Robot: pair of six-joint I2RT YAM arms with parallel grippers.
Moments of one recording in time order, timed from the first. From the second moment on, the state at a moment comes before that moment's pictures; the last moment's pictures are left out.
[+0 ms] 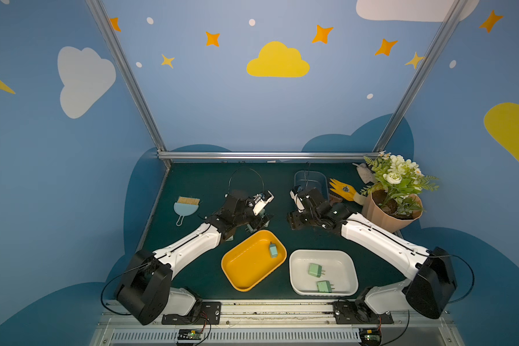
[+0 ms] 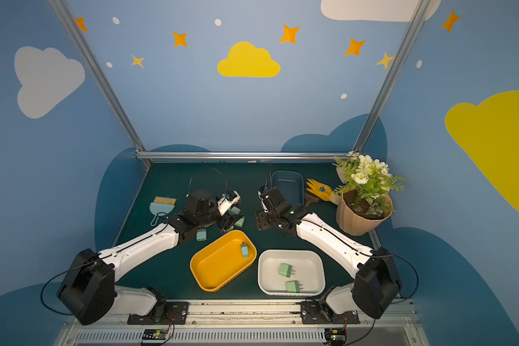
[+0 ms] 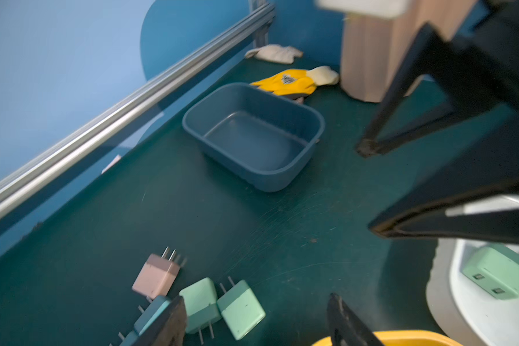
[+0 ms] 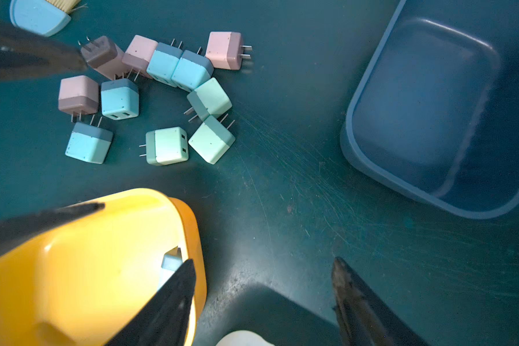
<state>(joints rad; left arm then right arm) -0.54 1.44 0.92 -0.03 0.26 0.25 0.75 1.46 1.17 -0.63 0.10 0.25</state>
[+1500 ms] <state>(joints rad) -0.40 2.23 1.63 -0.44 0.04 0.04 0.55 1.78 1.40 -0.72 -0.35 0.12</state>
